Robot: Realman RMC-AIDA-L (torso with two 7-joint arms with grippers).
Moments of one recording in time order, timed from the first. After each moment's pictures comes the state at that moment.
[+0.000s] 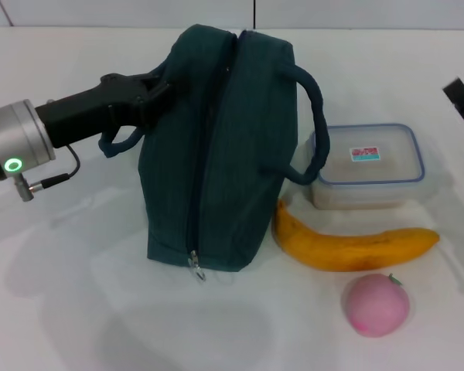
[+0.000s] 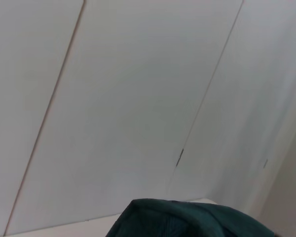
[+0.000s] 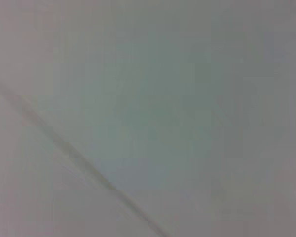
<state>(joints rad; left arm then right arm) -0.44 -2.08 0.92 0.68 1.53 1.38 -1.51 0.50 2.03 -0.65 0.26 -1.03 -1.60 1.03</state>
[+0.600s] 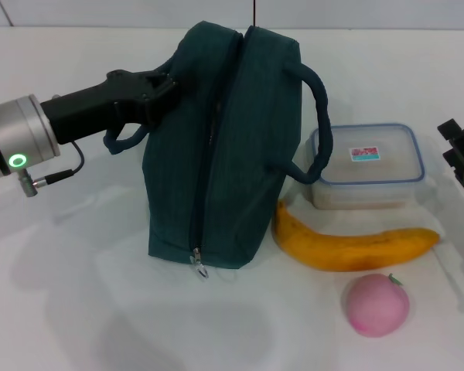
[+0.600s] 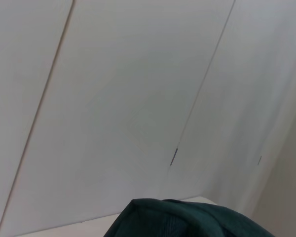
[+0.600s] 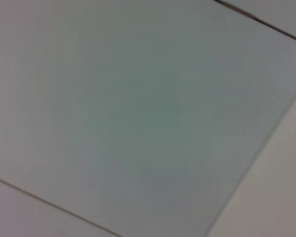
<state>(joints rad) -0.46 -2.08 0.93 0.68 1.54 1.39 -1.51 0.43 2.03 -0.34 0.31 -1.29 -1.38 1.20</state>
